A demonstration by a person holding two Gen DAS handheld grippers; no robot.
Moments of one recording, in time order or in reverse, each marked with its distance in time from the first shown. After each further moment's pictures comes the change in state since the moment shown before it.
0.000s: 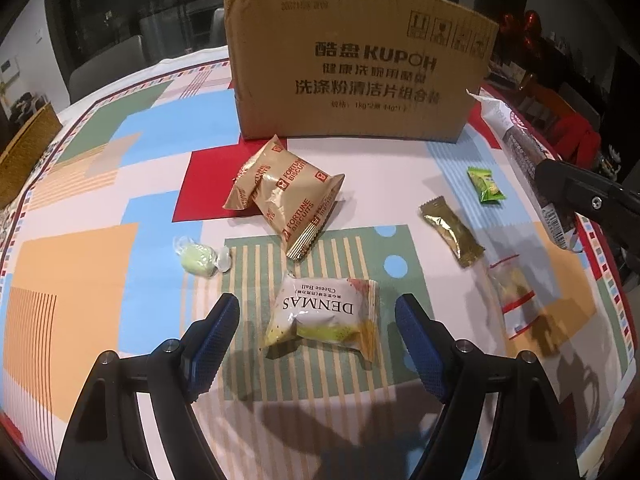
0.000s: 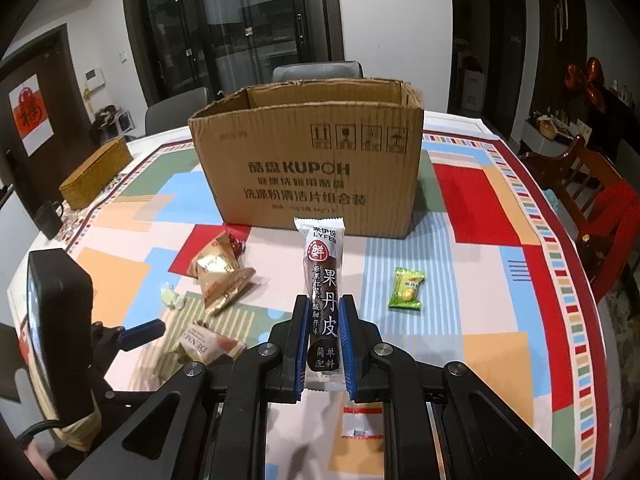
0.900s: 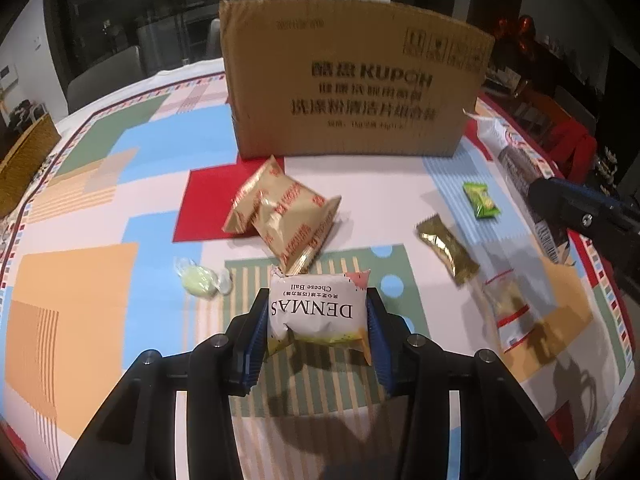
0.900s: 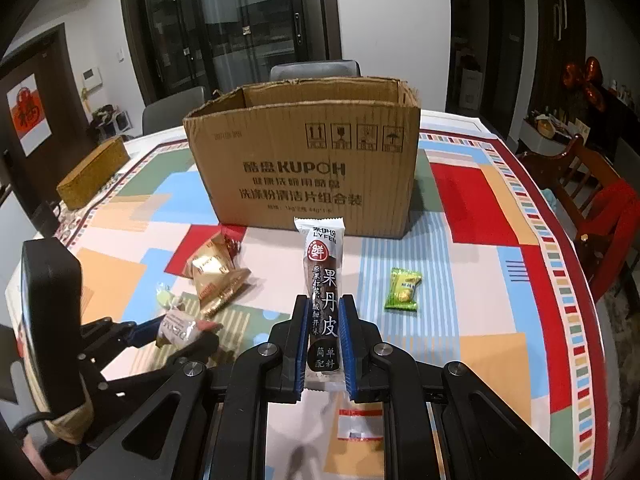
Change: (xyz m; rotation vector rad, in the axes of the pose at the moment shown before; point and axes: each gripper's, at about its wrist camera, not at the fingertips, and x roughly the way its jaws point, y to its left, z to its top) left arm -0.010 0.001 0.010 0.005 -0.039 -0.015; right arm 0.001 -0.002 0.002 0.002 -0.003 -0.006
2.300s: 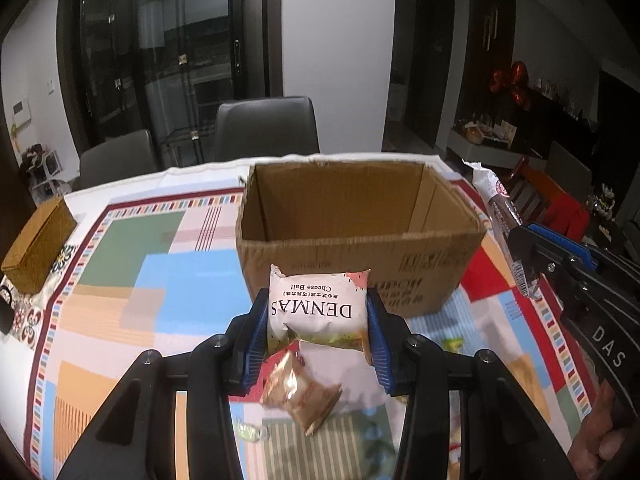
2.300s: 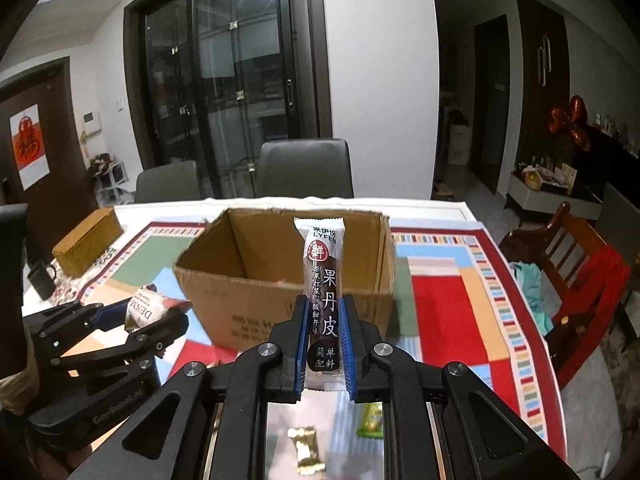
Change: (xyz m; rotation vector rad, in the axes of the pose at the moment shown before) left arm -0.065 0.006 0.128 0.009 -0.233 0.017; right arm -0.032 -0.011 0.106 -0.004 -0.224 -0.040
